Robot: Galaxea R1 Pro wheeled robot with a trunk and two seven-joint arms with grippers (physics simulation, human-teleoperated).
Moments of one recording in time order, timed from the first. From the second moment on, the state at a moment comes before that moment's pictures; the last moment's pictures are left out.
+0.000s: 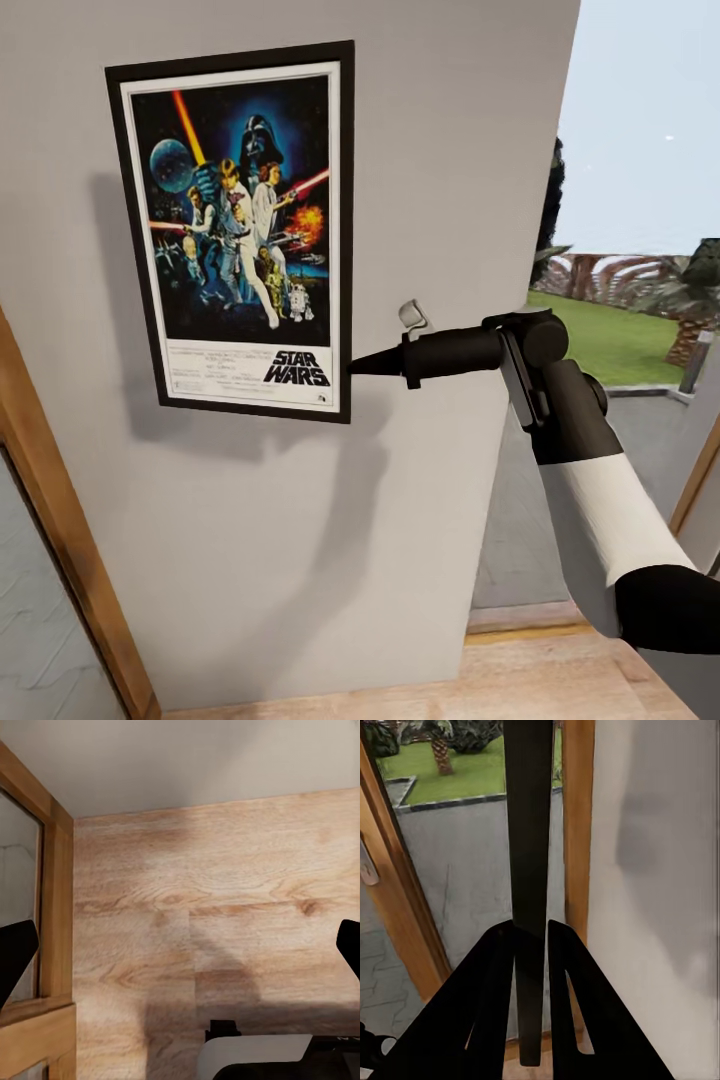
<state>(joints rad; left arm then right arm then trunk) 0.06 0.09 0.02 -0.62 0.00 -0.08 0.00 -1.13 -0.02 0.17 -1.31 0.01 0.96 1.42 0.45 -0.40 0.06</state>
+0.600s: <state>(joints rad) 0.06 0.09 0.02 -0.62 0.00 -0.08 0.00 -1.13 -0.02 0.17 -1.31 0.01 0.96 1.42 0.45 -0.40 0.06</state>
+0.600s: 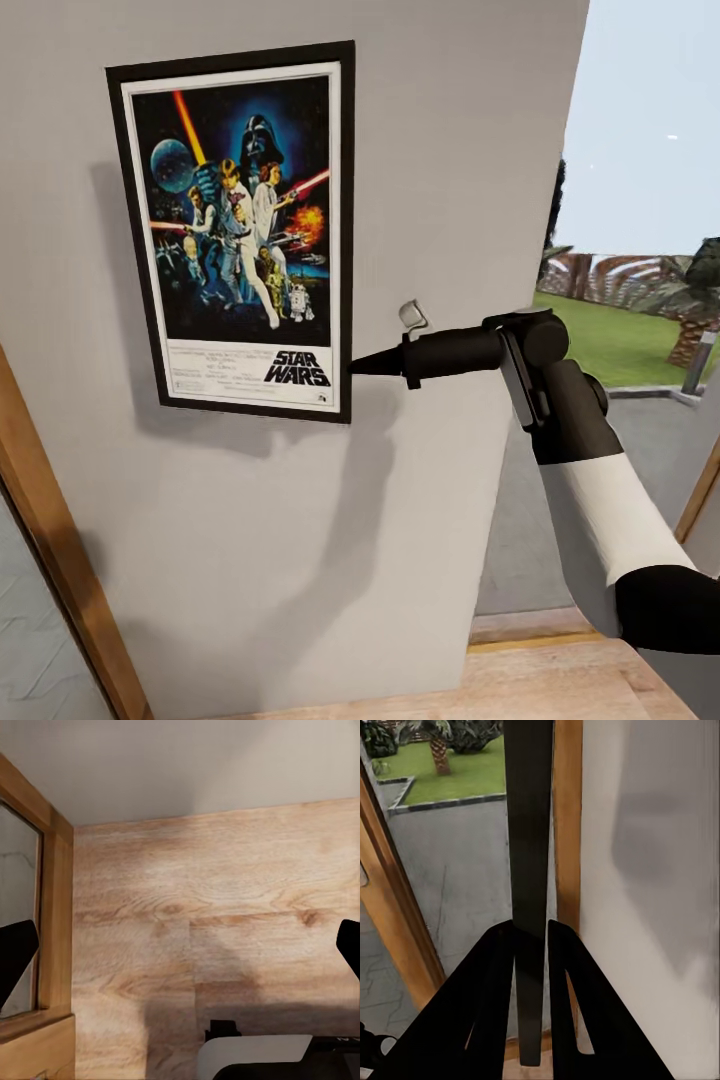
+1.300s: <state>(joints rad) 0.06 0.09 0.02 -0.62 0.00 -0.08 0.00 -1.13 -0.02 0.17 -1.31 0.01 0.96 1.42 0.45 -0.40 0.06</state>
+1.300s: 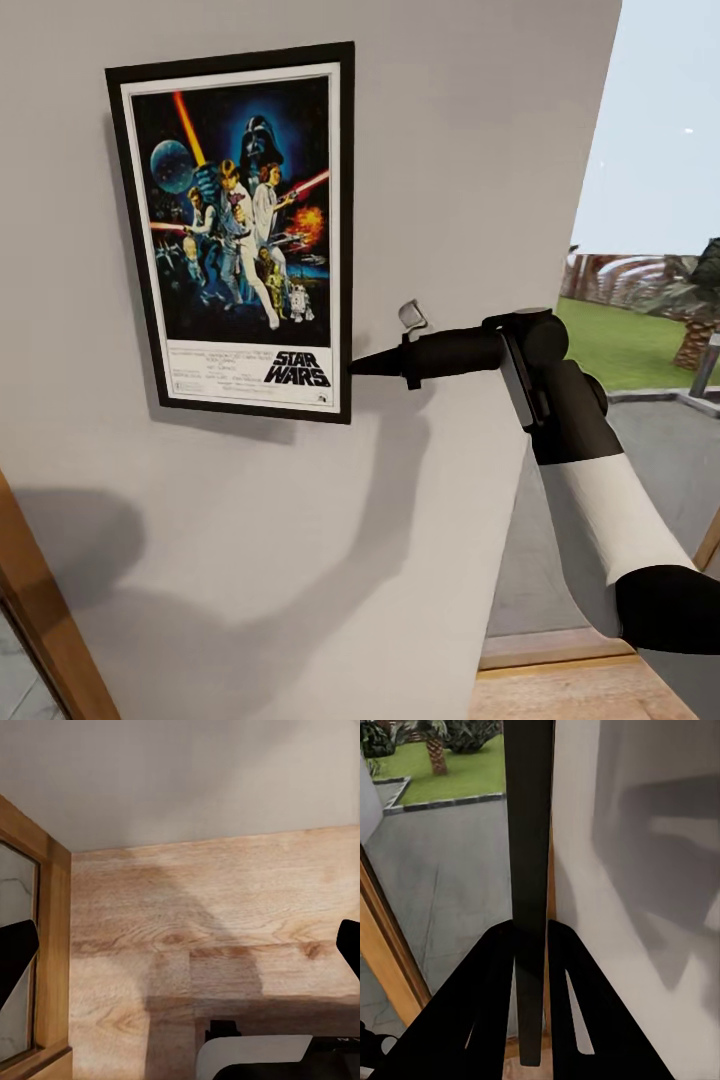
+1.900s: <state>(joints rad) 0.06 0.09 0.03 -0.62 0.00 -0.08 0.00 -1.13 -0.02 0.17 -1.28 0.01 0.96 1.42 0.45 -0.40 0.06</state>
